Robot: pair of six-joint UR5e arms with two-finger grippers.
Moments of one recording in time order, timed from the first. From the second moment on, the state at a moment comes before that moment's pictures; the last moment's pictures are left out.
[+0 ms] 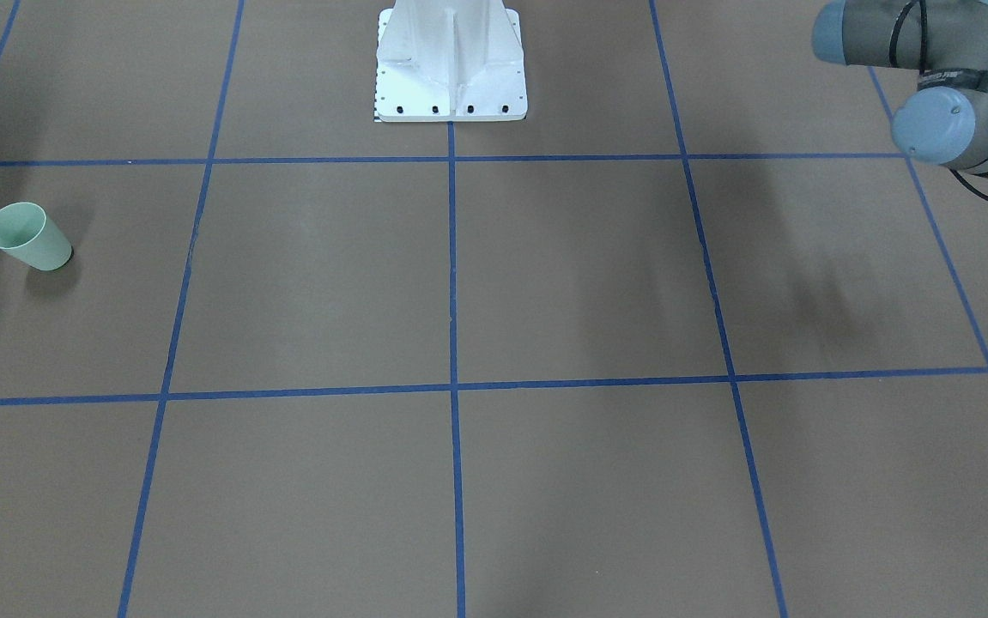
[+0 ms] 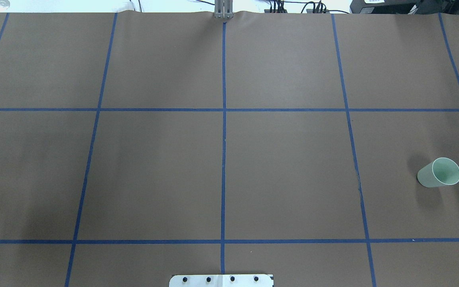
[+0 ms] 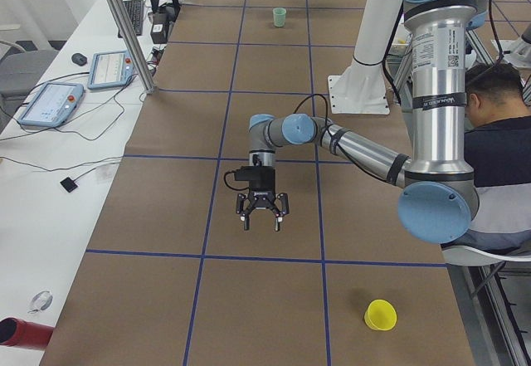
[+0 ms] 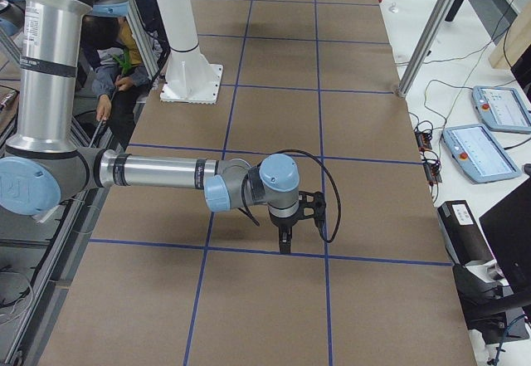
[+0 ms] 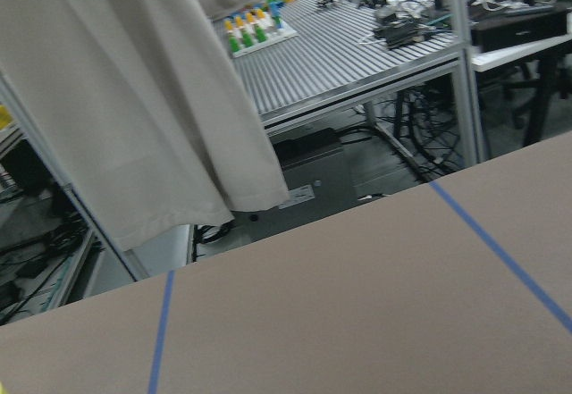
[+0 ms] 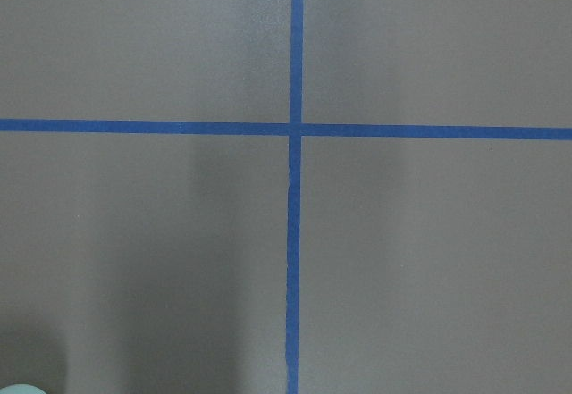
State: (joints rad) left arm -0.85 -1.49 -1.89 -0.93 -1.48 -2.14; right arm 1.50 -1.75 1.71 -1.30 2.30 0.20
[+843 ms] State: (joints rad) left arm -0.83 -1.47 -1.63 -0.77 -1.94 -2.43; right arm 1.47 -1.74 1.71 -1.23 2.30 0.19
